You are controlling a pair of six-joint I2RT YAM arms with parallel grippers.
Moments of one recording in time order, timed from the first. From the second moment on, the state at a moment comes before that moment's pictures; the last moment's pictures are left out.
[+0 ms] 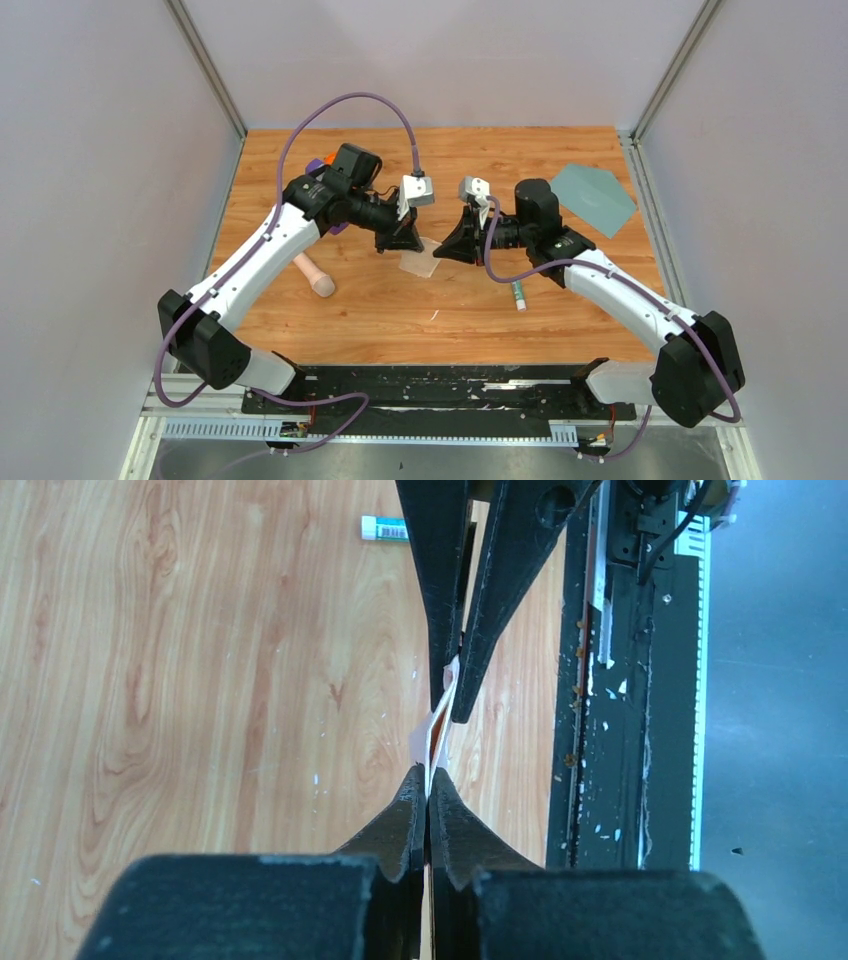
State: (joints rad) left arm -0.57 1.43 1.44 -0.87 0.79 0.52; right arm 0.57 1.28 0.92 0.07 -0.93 -0.06
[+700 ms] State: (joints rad) left arm -0.55 1.41 1.38 -0.90 0.82 0.59; right arm 0.53 1.19 0.92 0.06 -0.95 -0.06
